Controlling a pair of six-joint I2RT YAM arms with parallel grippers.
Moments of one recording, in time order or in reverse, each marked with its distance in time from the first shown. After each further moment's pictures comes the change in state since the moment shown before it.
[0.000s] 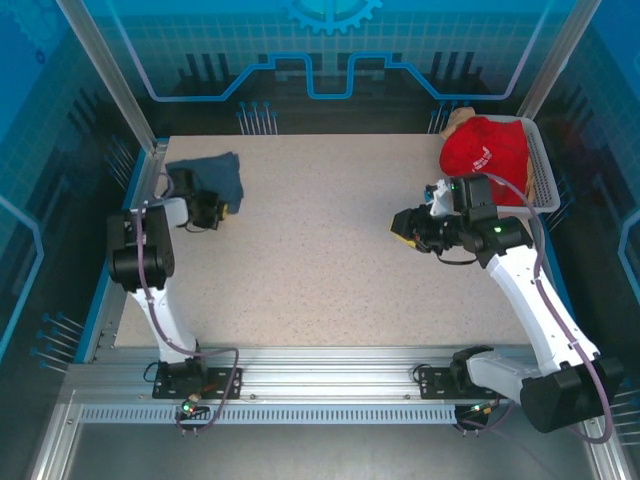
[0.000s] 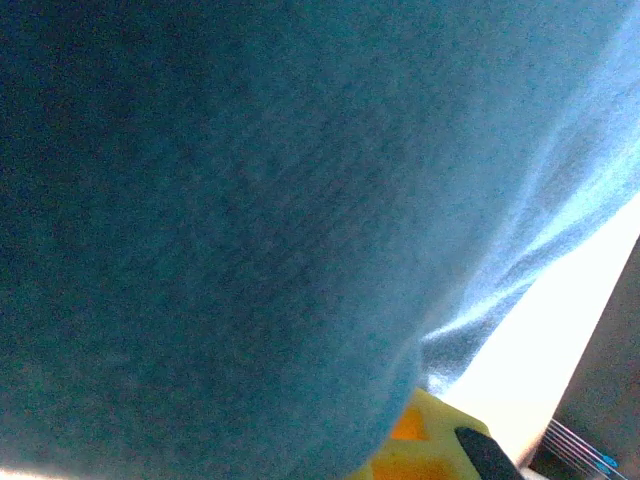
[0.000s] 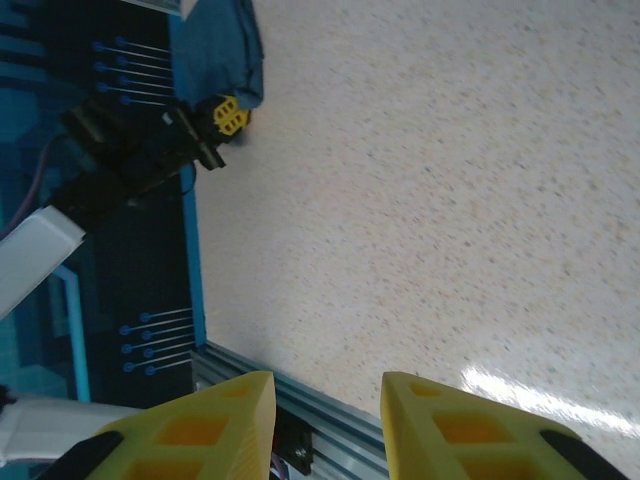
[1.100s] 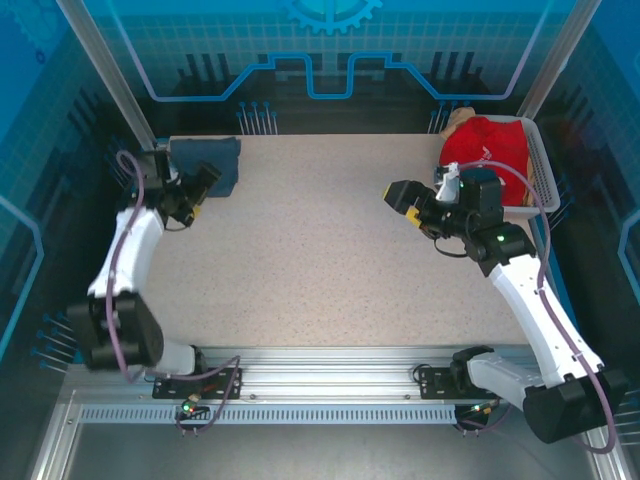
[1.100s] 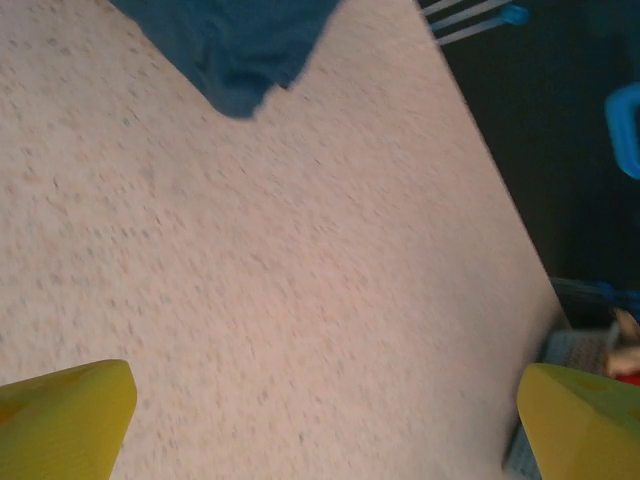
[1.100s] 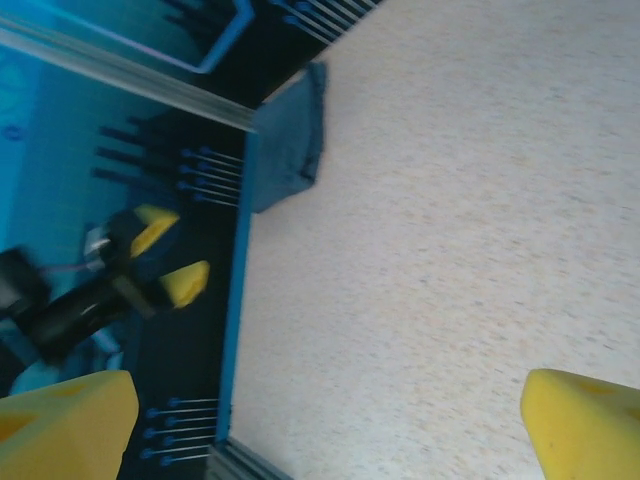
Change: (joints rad) left arm -0.058 -0.683 -0.101 -0.383 -0.085 0.330; right arm 0.007 -0.049 -0.034 0.248 0.129 0.073
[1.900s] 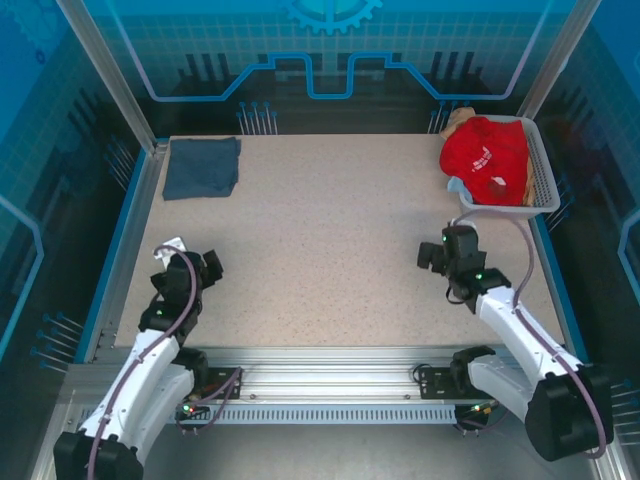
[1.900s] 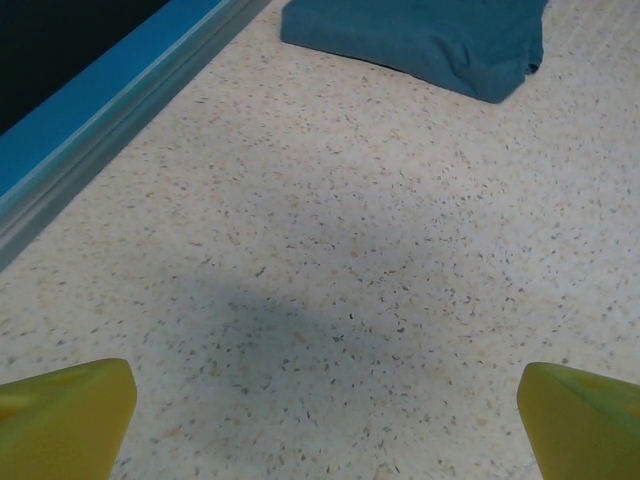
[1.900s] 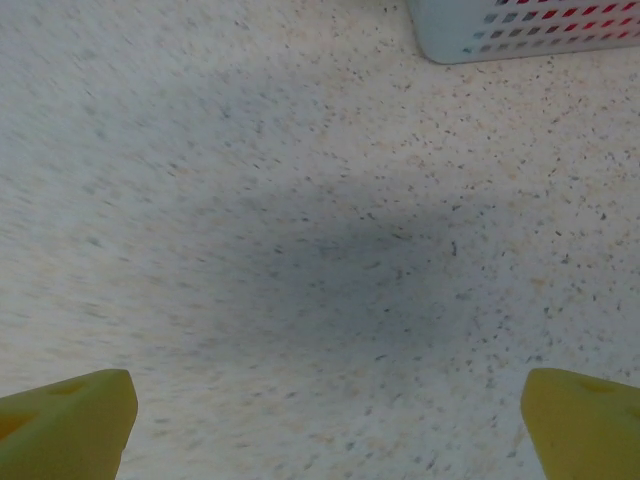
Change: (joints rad) left arm -0.272 -0.715 -0.842 0.284 -0.776 0.462; right arm -0.021 -0.108 -0.590 0.218 0.805 -0.531
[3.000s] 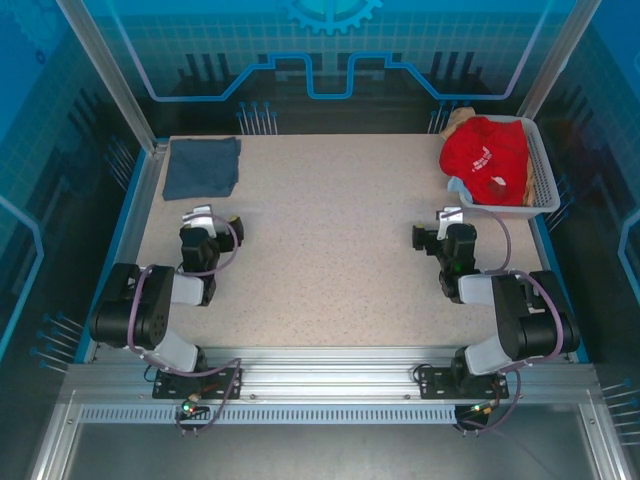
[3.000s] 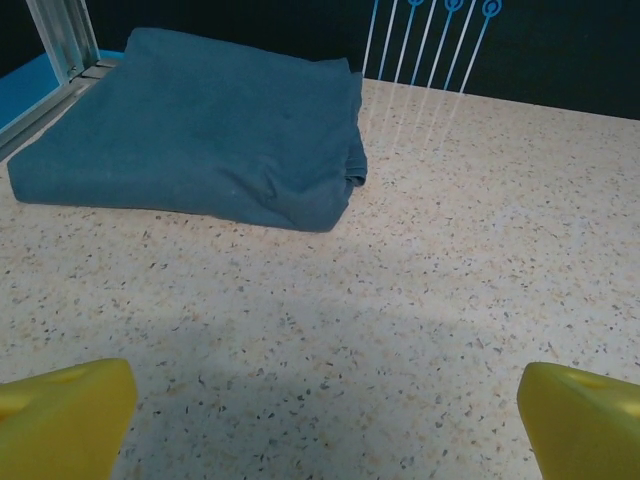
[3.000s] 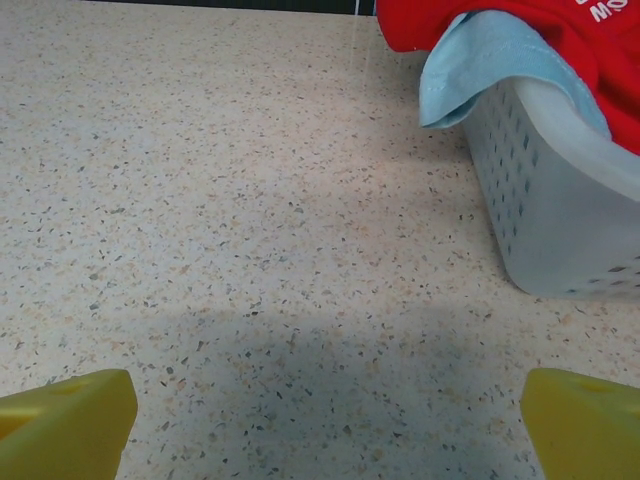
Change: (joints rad) left arm 0.107 0.915 0.032 1.205 0.325 0.234; right arm -0.133 0.514 -0.124 1.025 -0.180 -0.287
